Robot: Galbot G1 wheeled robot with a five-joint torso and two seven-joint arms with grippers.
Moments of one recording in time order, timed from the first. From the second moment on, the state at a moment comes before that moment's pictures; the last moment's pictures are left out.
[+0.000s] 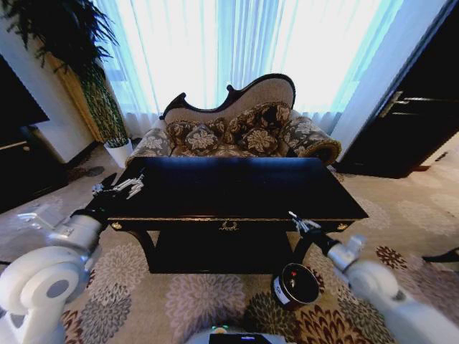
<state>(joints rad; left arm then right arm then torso) 1.32 -1.06 -0.93 -2.50 -1.06 0.58 -0.33 -1.65 0.85 0.64 1.93 0.89 -0.02 -0.20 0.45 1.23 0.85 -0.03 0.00</state>
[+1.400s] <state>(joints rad) 1.37 -0.96 -1.09 -2.47 -1.14 0.58 -0.34 -1.03 1.02 0.25 0.86 0.54 -0.02 -0.06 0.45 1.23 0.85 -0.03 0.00</state>
